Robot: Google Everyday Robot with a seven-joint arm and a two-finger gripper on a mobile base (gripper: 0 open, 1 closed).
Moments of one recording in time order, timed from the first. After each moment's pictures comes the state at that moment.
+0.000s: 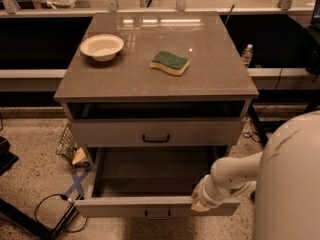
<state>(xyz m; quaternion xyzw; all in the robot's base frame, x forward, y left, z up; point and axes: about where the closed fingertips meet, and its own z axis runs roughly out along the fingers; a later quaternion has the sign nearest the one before) 0.449 -0.138 0.432 -0.61 0.77 0.08 0.14</state>
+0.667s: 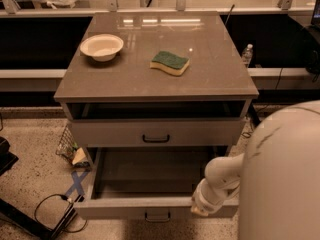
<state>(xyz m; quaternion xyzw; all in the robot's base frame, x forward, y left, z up) 0.413 -0.135 0.434 -0.61 0.78 0.10 0.08</state>
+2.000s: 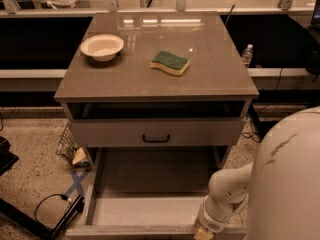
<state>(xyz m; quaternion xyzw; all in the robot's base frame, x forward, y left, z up) 0.349 -0.136 0.434 -0.60 0.79 0.14 0.03</state>
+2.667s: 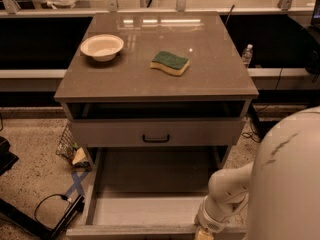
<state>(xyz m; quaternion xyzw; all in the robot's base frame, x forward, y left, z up) 0.348 -0.136 0.433 -0.60 0.79 0.15 0.03</state>
